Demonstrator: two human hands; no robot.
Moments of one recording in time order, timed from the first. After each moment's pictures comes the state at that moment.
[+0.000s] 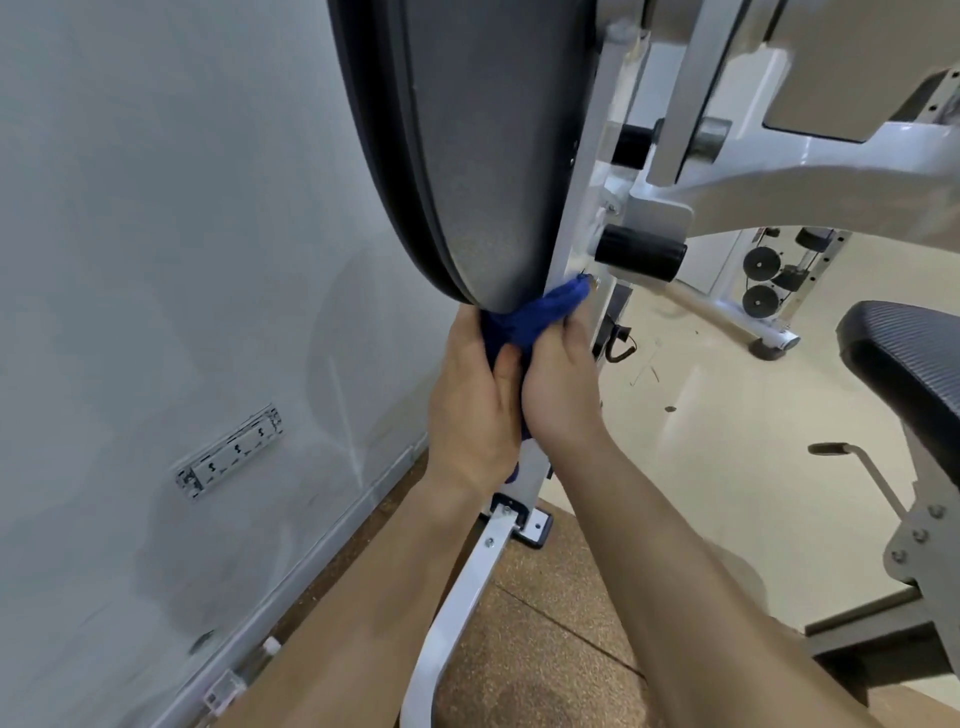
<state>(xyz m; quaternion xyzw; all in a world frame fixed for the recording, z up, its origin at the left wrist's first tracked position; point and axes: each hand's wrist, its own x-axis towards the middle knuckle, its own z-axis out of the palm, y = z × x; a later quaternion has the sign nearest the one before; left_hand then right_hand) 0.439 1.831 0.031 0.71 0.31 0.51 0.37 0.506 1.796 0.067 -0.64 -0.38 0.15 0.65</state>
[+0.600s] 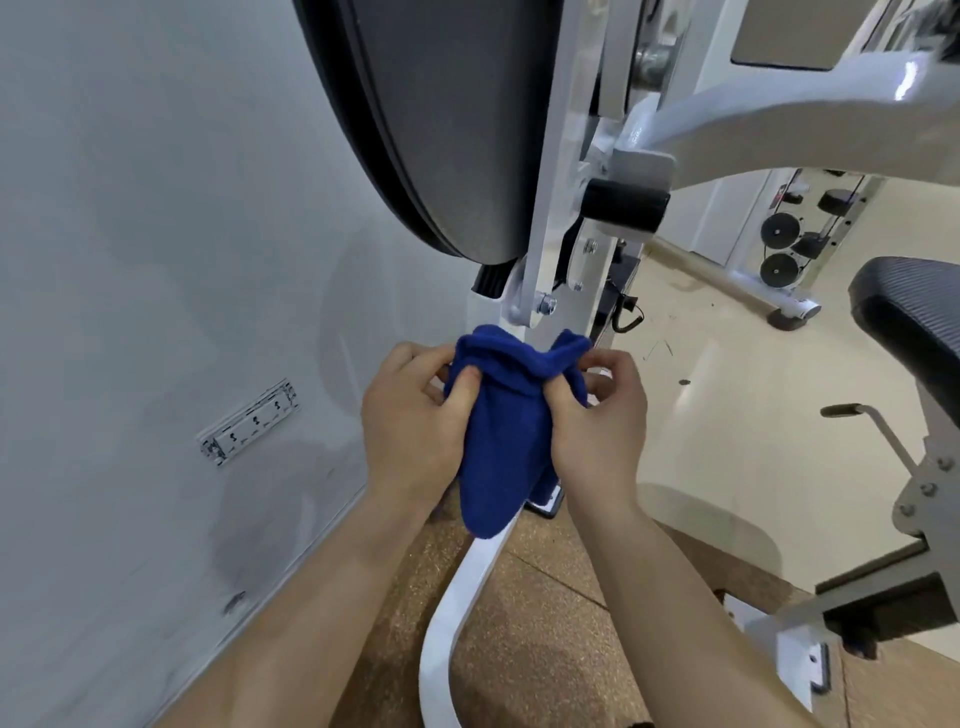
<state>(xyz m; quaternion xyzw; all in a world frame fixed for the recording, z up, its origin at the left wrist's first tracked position) 0.385 1.804 0.019 0.72 0.40 0.49 0.28 0.501 1.730 0.018 -0.67 -0.23 0.15 0.69</state>
